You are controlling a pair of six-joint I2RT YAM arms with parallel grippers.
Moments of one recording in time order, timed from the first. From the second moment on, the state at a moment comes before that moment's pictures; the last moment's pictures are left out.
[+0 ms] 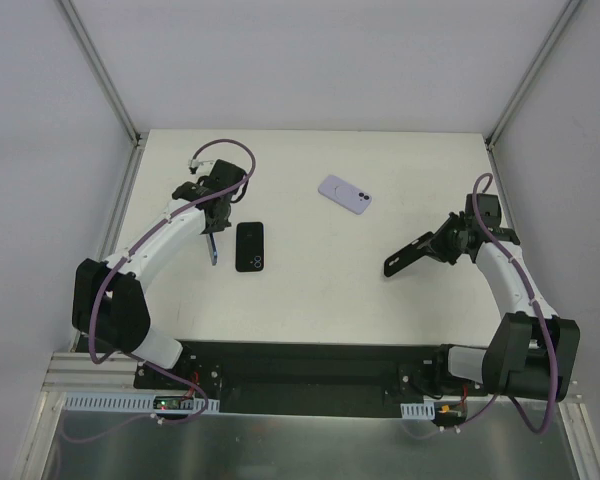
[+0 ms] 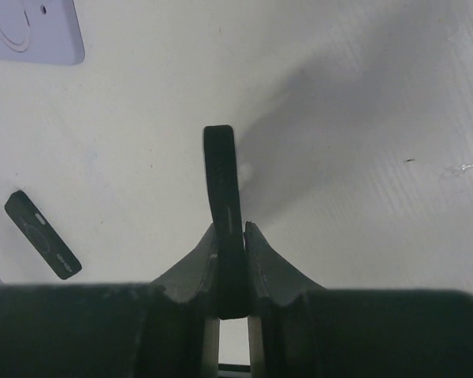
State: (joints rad) left arm -0.40 1.49 1.23 -0.85 -0.51 -0.53; right arm -0.07 1.27 0.89 -0.65 -0.22 0.63
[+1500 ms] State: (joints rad) left arm -0.22 1.93 1.28 -1.01 -0.67 -0.78; right arm -0.20 1.40 0.82 -0.52 -0.07 0.61
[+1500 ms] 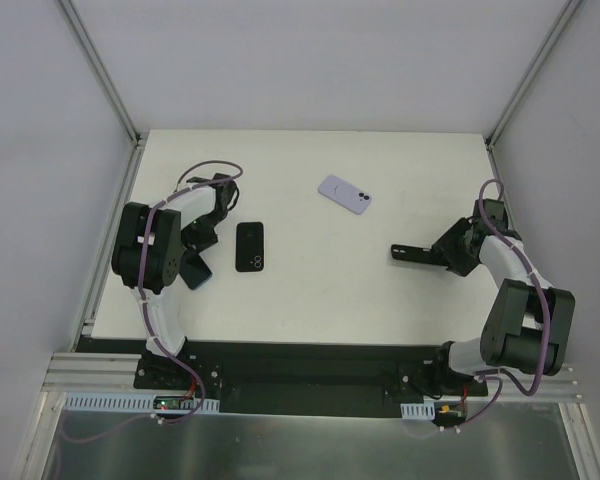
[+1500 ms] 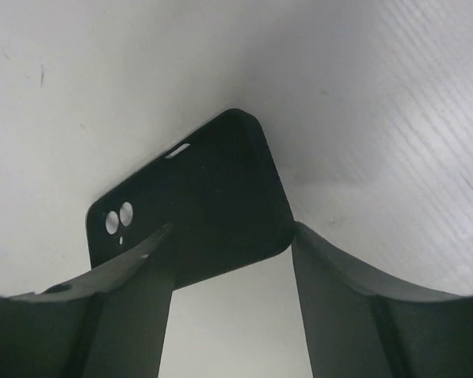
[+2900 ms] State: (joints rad) left arm -0.50 1.86 1.29 -0.80 -0.20 -0.60; right arm 0.22 1.19 0.99 -0.70 0.20 0.59
